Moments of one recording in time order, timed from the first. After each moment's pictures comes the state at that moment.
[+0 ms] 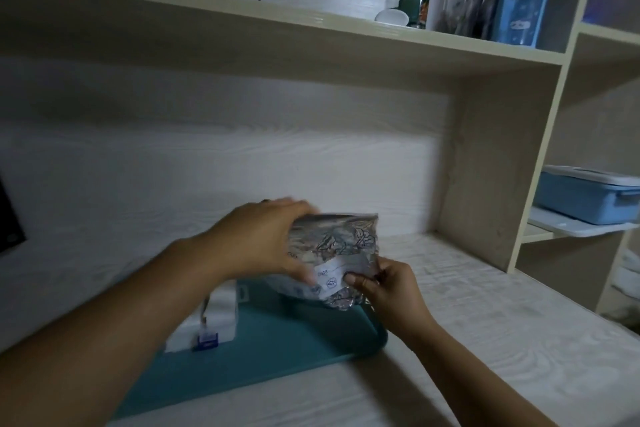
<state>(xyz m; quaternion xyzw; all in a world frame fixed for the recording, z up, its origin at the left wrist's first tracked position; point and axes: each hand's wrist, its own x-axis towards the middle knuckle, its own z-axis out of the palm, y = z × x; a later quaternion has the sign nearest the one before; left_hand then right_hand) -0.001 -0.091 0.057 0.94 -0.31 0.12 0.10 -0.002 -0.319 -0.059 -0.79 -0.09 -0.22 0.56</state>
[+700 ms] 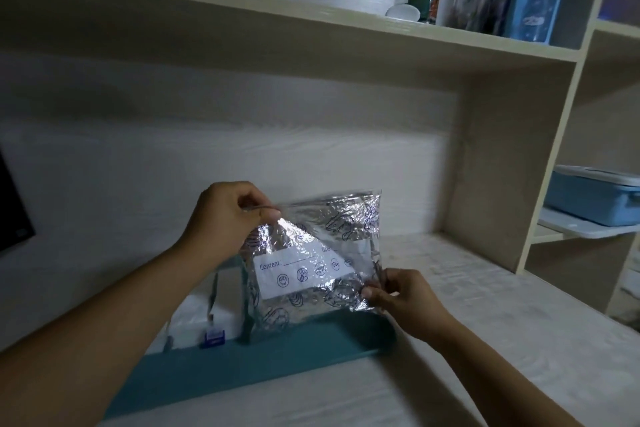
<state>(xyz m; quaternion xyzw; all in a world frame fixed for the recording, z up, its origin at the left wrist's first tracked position) 0.032 -0.059 0.037 0.81 -0.18 0.28 0.49 0.000 -0.341 -0.065 -0.86 -0.07 -0.14 0.49</state>
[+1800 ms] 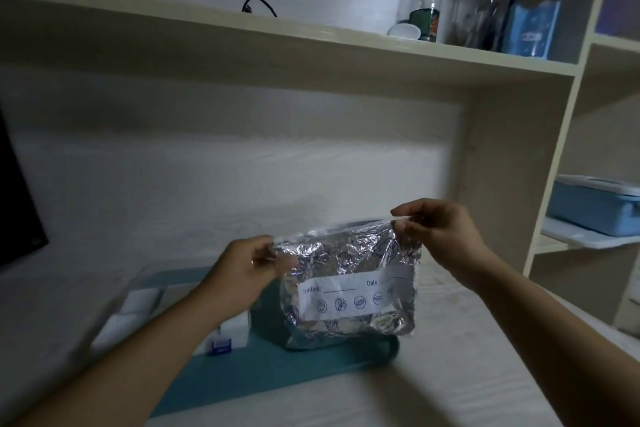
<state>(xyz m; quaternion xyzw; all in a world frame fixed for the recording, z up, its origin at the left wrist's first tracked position) 0.011 -0.062 -0.009 0.80 -0.20 0.11 0.56 -0.009 -0.353 0.043 -0.76 -0.11 -0.23 0.59</state>
